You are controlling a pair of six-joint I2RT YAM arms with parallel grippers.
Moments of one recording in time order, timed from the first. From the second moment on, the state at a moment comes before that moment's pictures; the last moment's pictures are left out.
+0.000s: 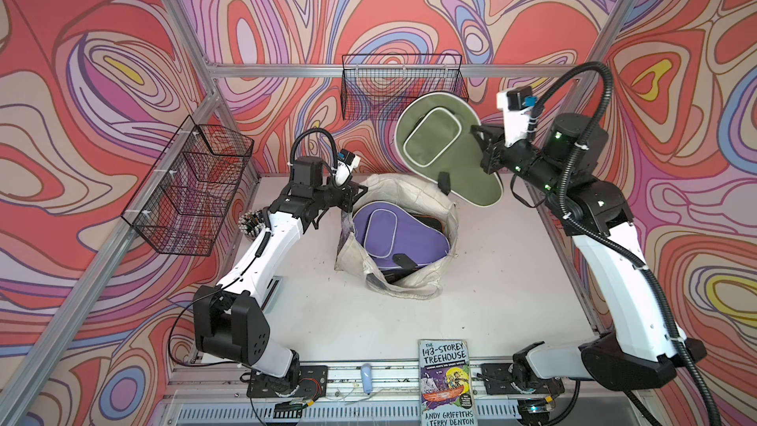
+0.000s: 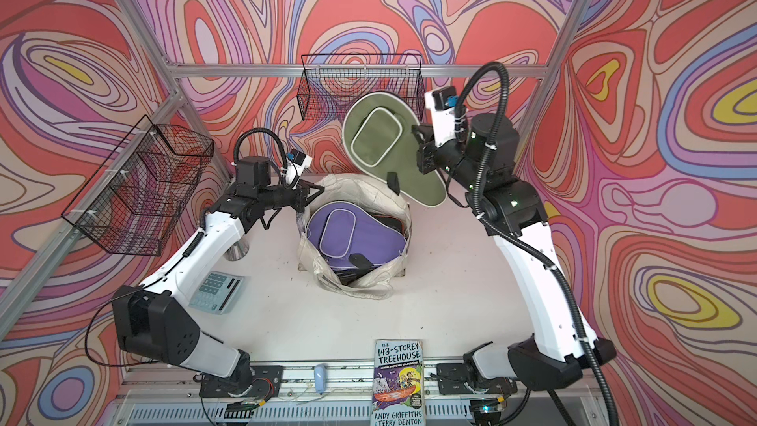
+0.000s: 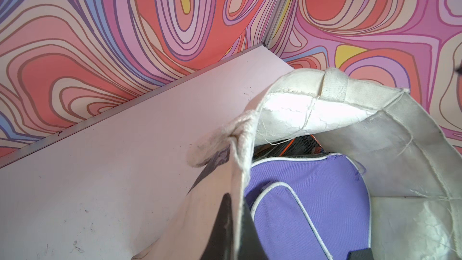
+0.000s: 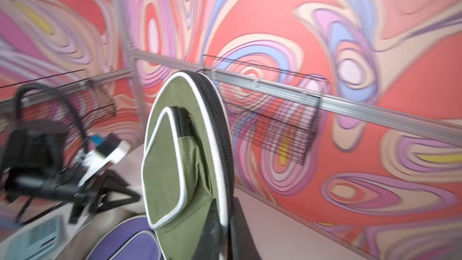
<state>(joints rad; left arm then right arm) -0.23 1.52 1.38 -0.36 0.59 0.04 0.34 1.37 1.93 -0.60 -0.05 -0.07</state>
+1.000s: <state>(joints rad) -0.24 1.46 1.30 -0.28 0.62 -0.02 -0.32 1.61 1.24 -0.16 -0.43 0.30</state>
